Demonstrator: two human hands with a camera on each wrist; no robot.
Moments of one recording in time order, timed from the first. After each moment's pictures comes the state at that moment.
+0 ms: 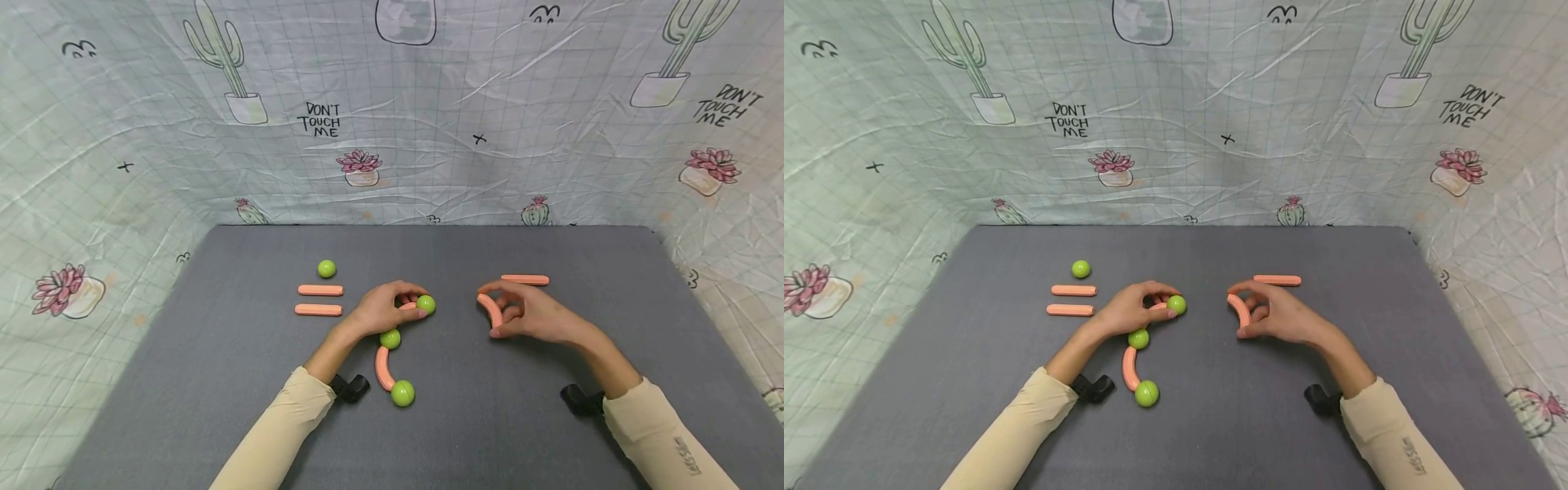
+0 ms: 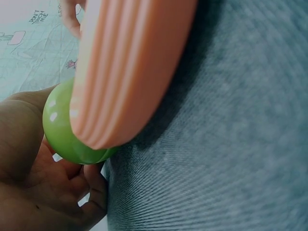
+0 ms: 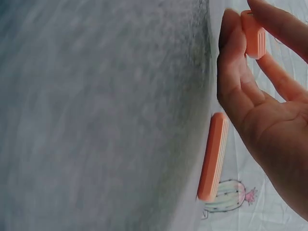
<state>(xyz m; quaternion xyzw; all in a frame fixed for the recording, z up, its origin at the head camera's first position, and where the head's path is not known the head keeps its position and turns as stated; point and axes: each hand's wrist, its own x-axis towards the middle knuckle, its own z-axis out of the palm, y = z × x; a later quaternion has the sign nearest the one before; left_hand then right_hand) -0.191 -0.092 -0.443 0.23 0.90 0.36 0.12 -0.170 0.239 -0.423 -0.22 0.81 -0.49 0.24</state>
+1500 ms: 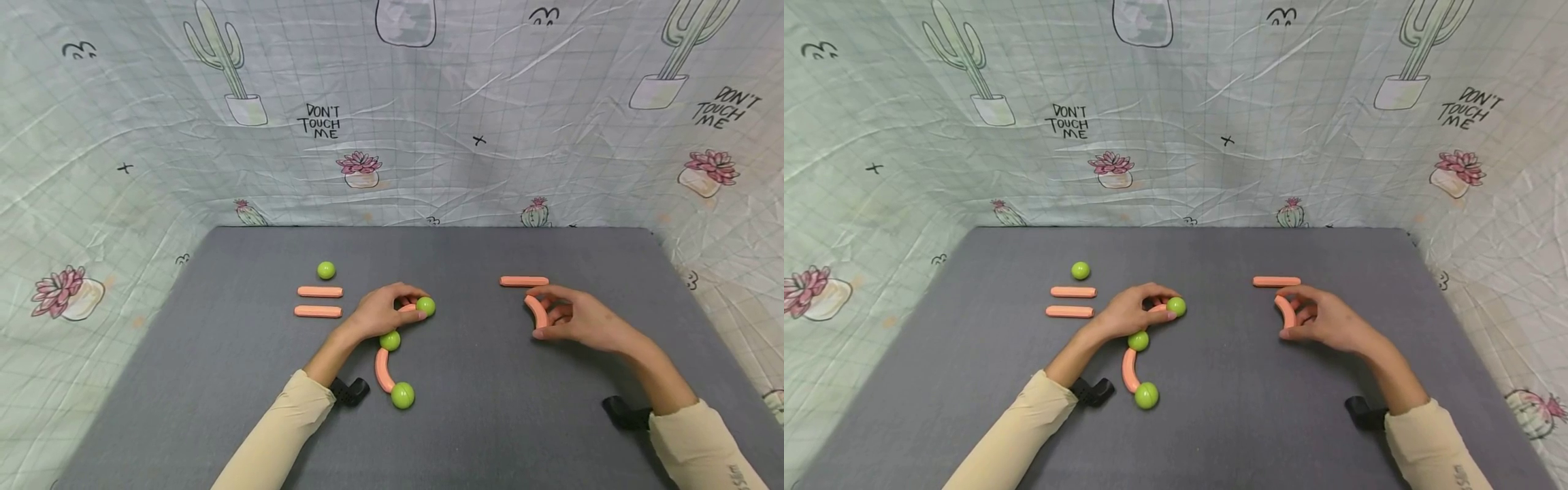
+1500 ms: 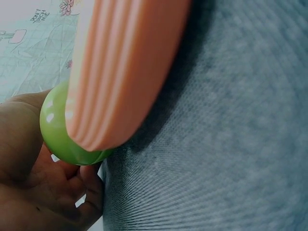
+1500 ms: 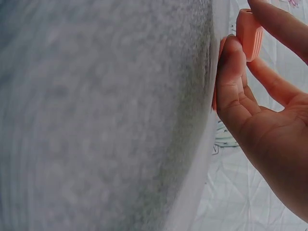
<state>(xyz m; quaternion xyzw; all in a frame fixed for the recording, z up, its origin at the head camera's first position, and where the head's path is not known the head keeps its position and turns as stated) -0.188 -0.093 -0.444 0.21 0.90 0.35 0.11 -0.151 0.300 -0.418 -0.16 0.86 -0.45 0.17</state>
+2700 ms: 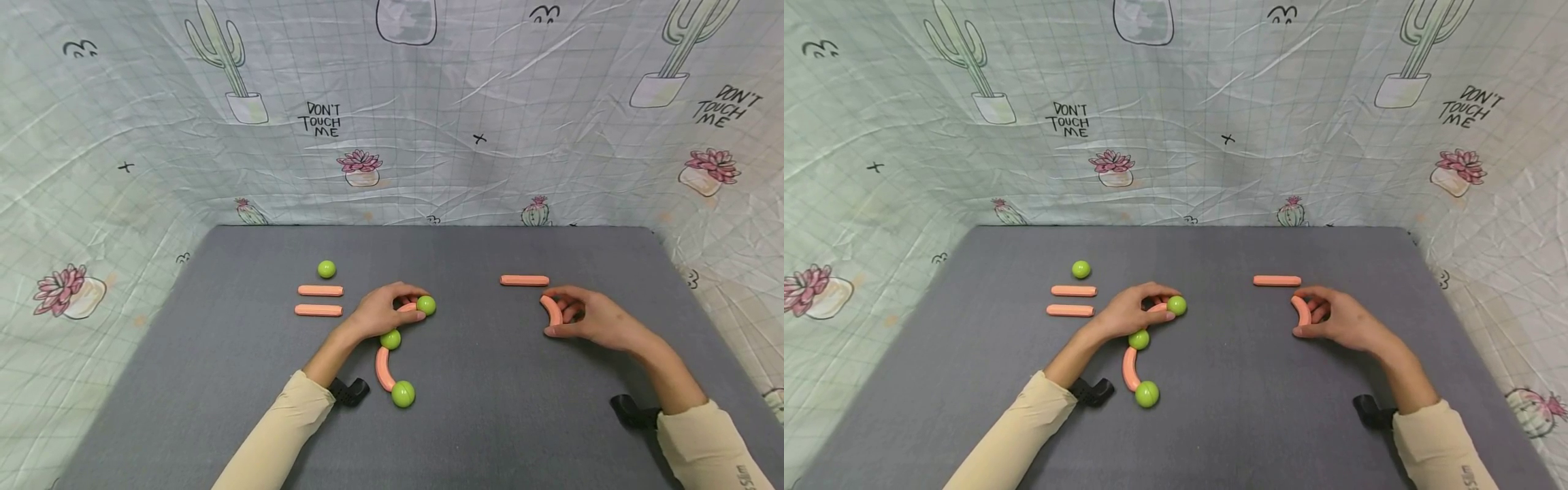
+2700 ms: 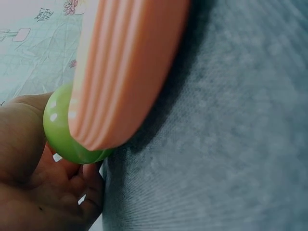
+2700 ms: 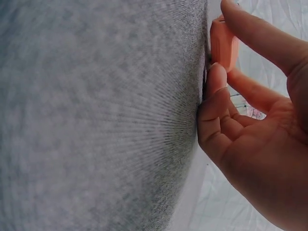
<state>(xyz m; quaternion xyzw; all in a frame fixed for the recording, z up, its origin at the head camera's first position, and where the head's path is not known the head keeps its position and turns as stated) -0.186 -0.096 -0.444 0.23 0.89 0.37 0.11 -0.156 0.317 -0.426 -0.13 0.92 -0.34 0.14</state>
